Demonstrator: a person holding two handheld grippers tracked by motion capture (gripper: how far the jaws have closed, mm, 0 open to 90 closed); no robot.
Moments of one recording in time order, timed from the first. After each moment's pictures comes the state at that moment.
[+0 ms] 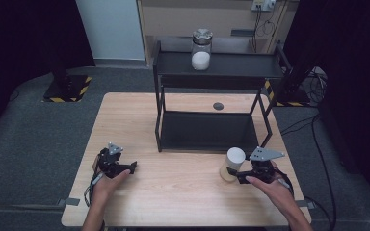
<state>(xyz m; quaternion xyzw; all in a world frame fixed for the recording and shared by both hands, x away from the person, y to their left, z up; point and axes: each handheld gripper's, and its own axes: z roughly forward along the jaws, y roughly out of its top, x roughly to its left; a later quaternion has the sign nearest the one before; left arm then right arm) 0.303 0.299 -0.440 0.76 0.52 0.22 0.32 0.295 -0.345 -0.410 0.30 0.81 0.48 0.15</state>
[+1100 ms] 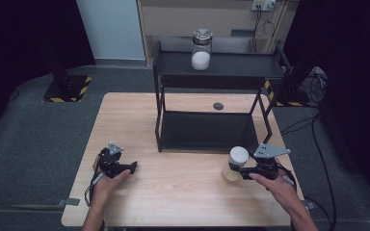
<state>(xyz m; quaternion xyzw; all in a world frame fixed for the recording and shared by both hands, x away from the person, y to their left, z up) 0.304 0.299 -0.441 0.77 0.52 0.21 0.32 0.301 -0.358 -0.397 0.27 0.81 0.50 0.14</state>
